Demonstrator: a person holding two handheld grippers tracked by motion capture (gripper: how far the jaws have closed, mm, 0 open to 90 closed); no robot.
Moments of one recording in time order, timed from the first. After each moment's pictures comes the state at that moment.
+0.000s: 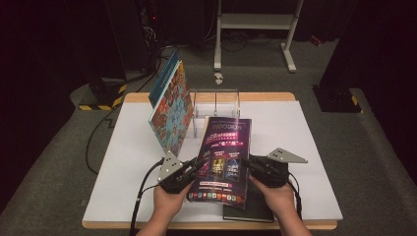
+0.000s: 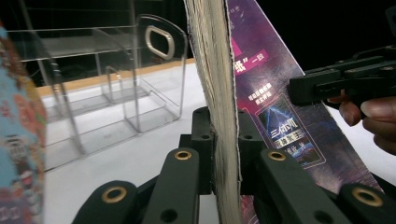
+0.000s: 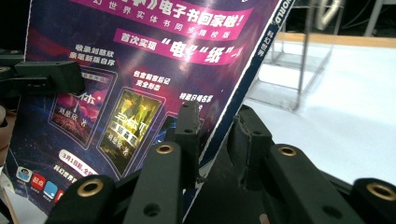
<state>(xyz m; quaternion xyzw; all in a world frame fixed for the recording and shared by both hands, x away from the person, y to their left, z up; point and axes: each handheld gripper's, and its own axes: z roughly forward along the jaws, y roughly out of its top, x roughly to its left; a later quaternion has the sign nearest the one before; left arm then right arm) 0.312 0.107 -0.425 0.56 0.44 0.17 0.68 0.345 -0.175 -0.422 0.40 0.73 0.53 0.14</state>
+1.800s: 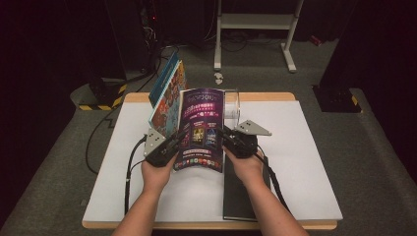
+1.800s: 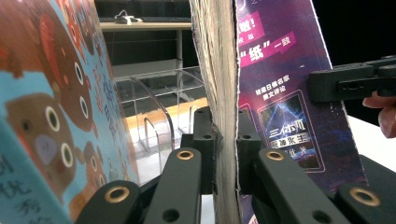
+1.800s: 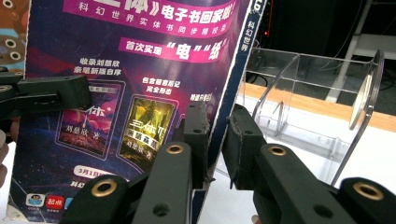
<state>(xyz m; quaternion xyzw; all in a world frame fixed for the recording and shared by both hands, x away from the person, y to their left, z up) 0.376 0.148 -0.411 0.52 0.45 0.26 0.68 0.407 -0.093 -0.393 0.38 0.72 0.54 0.21</state>
